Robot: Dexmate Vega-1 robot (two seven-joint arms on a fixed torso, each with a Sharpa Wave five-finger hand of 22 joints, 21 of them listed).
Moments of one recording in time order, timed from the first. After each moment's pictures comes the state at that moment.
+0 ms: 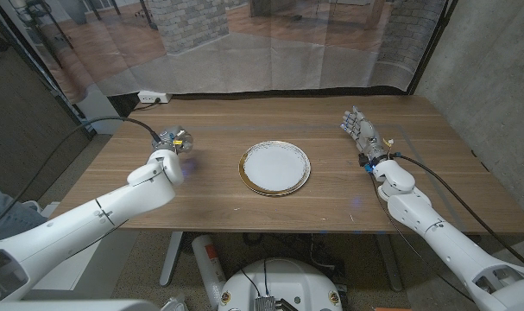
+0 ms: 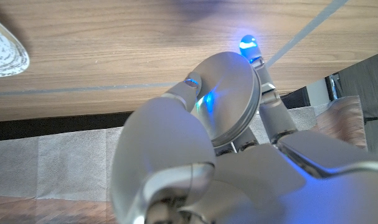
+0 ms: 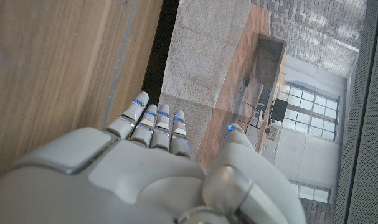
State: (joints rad) left arm 0.81 0.94 0.65 -2.03 0.15 0.99 0.35; left_hand 1.20 0.13 0.56 -0.15 0.18 0.68 -0.01 0.45 0.27 0.62 -0.11 0.38 0.34 0.78 -0.09 0.38 0.38 0.82 0.06 0.57 0.19; right arm -0.88 -0.50 -0.35 -1.30 0.64 0.34 -0.01; right_hand 0.24 0.06 0.25 -0.06 0.18 0.28 0.04 0.19 0.19 0.26 0.08 0.22 0.18 0.20 0.01 0.20 0.19 0.19 -0.03 0.38 0.18
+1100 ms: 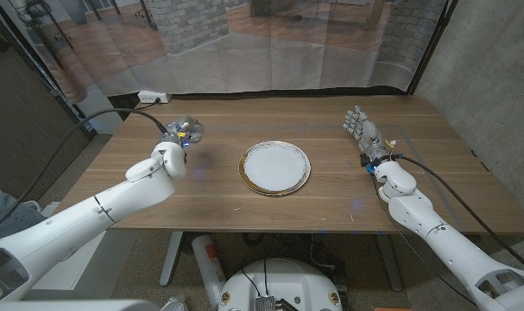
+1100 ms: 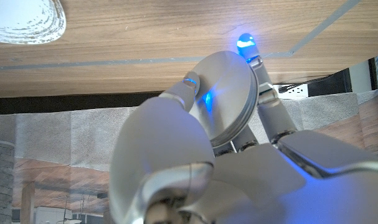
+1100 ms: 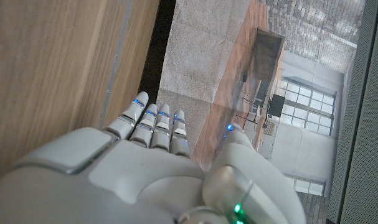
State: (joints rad) left arm 0.81 0.92 0.62 -2.04 0.18 0.87 0.32; left_hand 1.19 0.12 0.56 -0.16 0.19 0.69 -0.01 0.46 0.27 0.64 -0.12 0.37 0.36 0.79 -0.09 0.38 0.39 0.85 0.04 0.58 0.19; right arm -0.90 -0.51 -0.34 -1.32 0.64 0.35 -0.03; right_hand 0.24 0.06 0.26 -0.06 0.18 0.28 0.04 0.19 0.19 0.27 0.08 0.22 0.18 0.20 0.02 0.20 0.19 0.19 -0.03 0.38 0.18
